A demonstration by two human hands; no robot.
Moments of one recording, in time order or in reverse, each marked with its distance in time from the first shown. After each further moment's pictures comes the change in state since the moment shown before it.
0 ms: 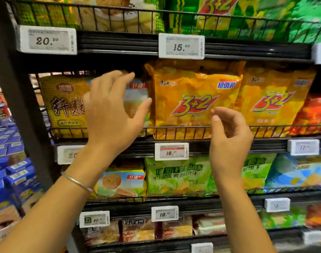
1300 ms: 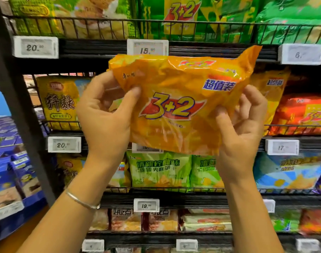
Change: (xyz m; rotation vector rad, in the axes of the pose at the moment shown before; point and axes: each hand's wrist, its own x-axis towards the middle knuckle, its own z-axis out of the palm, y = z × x) left_hand -0.022 0.101 0.000 -0.845 0.317 -0.164; right_hand 0.039 -0.014 -0.077 0.518 -0.261 -0.172
